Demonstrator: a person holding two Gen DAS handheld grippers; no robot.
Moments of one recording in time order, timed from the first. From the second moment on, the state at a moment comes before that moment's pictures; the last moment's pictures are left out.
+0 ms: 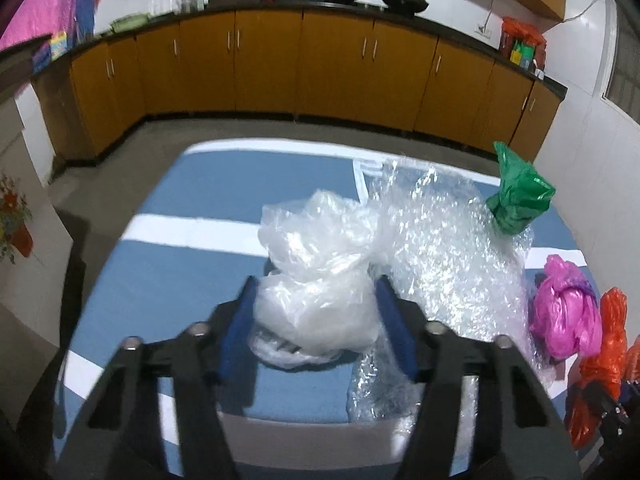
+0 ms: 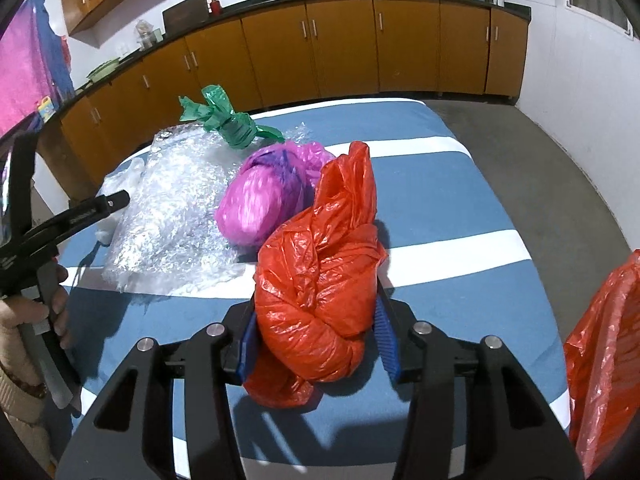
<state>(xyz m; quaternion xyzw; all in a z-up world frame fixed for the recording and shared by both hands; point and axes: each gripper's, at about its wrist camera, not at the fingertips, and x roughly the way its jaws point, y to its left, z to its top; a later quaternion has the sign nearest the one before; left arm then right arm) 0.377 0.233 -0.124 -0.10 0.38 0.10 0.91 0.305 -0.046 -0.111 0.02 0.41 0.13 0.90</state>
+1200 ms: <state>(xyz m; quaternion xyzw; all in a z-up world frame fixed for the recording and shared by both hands) 0.228 0.181 -0.053 -0.11 0.32 0.01 0.94 0.219 -0.098 -0.050 0.04 0.36 0.10 0.93</state>
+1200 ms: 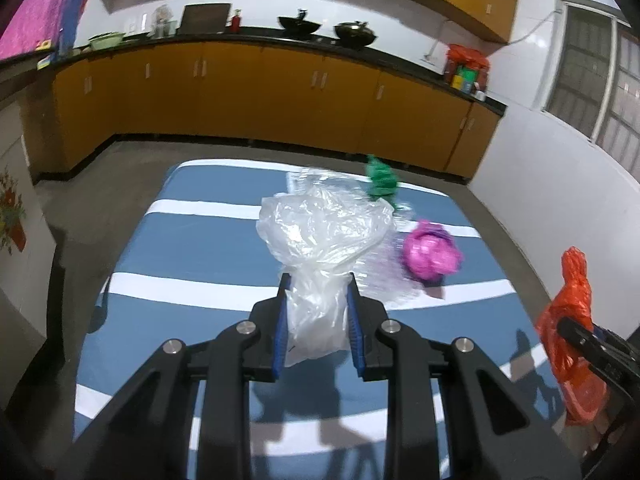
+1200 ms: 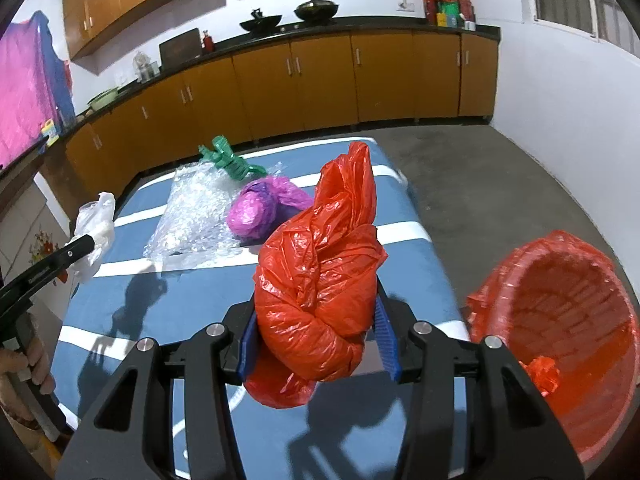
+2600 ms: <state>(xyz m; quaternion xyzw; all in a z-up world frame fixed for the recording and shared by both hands) 0.201 -0.110 -0.042 -0.04 0.34 -0.28 0.89 0.122 -0.302 -0.046 0.12 0.32 -0.09 0.93</state>
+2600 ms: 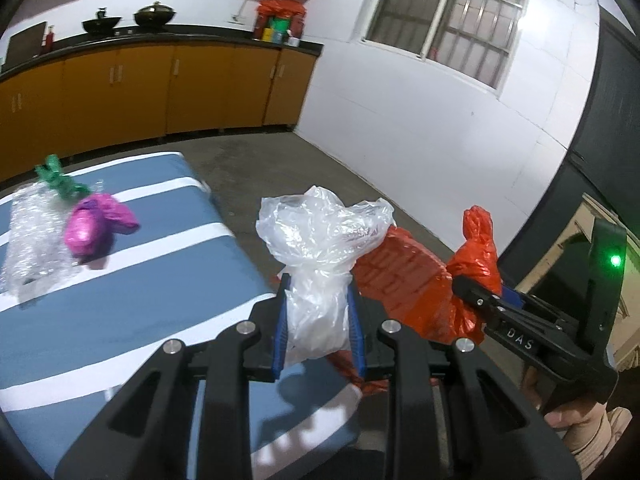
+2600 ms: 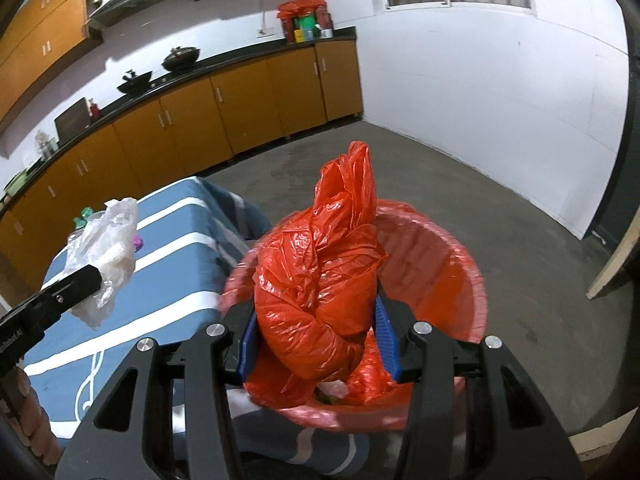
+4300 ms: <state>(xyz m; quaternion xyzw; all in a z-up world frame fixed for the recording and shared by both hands) 0.236 -0.065 -0.088 -0.01 0.36 -0.14 0.92 0.146 -0.298 -0.053 0.09 0.32 -0.08 0.94</state>
